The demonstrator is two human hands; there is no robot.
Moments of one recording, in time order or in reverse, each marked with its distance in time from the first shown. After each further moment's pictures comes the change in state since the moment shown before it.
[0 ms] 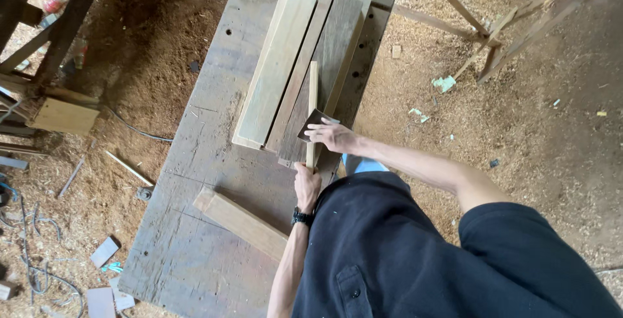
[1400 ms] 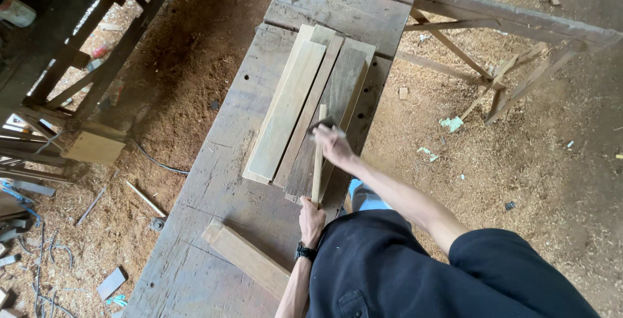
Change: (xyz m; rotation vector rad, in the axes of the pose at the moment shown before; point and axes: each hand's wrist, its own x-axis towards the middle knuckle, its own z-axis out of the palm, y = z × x) left_hand 0.001 0.005 -0.001 0.005 -0.020 0.001; right_hand 0.042 0.058 0.008 -0.087 0.327 0.194
